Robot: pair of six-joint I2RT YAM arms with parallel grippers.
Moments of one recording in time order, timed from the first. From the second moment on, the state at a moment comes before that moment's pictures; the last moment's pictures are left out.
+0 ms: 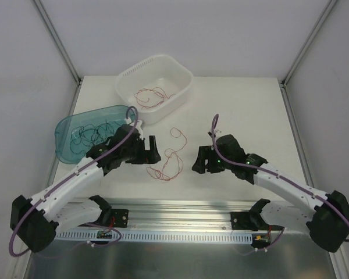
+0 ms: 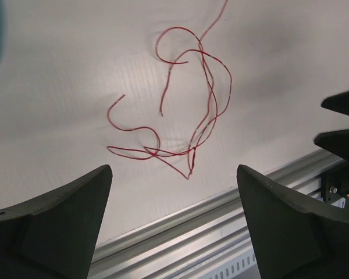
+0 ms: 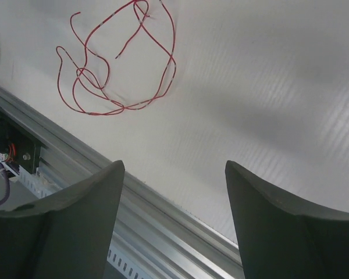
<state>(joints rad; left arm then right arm) -0.57 0.96 0.76 -0.58 0.07 -0.59 0.74 1.01 0.65 -0.40 -0.13 0.58</state>
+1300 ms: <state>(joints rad) -0.68 1.17 0.95 -0.57 -0.20 -0.57 0.62 1.14 0.76 -0.26 -0.12 0.46</state>
